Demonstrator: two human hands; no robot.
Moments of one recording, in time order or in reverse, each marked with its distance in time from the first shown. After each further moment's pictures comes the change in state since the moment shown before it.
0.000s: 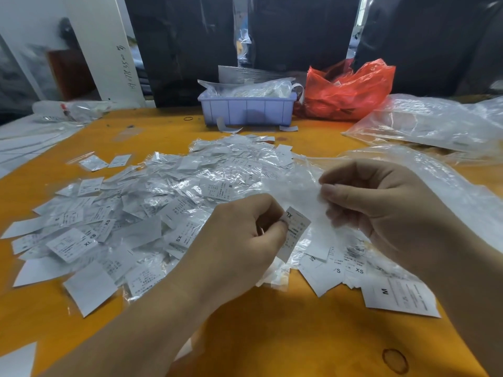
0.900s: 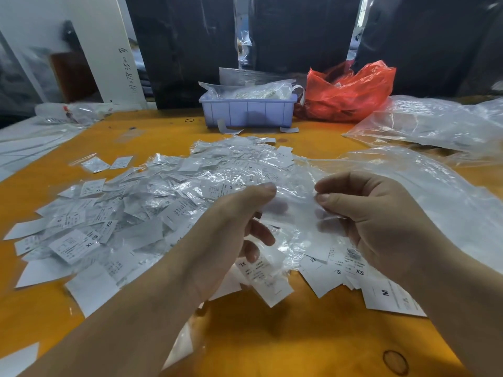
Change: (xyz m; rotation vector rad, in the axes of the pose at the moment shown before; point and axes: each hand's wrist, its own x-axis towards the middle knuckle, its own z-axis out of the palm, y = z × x) left_hand 0.010 -0.002 -0.009 -0.605 -0.110 -0.307; right_hand 0.003 0.015 0.007 0.044 0.123 0.105
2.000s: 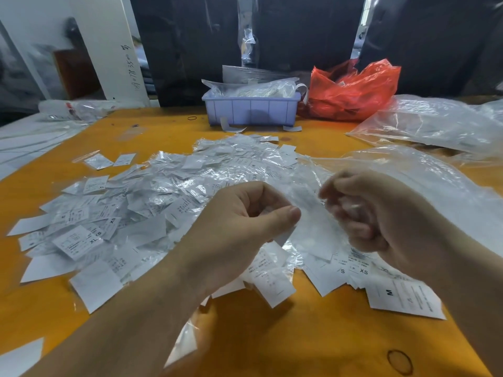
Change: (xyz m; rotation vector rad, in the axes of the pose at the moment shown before) left_hand -0.005 0.007 0.003 0.132 -0.022 0.221; right_hand -0.002 -0.014 -0.007 -0.151 -0.237 0.084
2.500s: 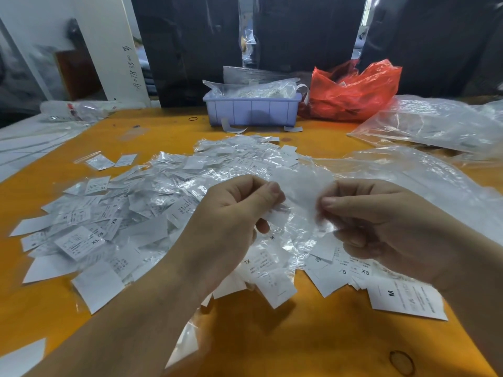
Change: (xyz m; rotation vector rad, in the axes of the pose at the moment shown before) left_hand 0.001 0.000 -0.002 -0.054 0.156 -0.033; right_hand -0.001 0.002 -0.003 0.092 -0.198 0.021
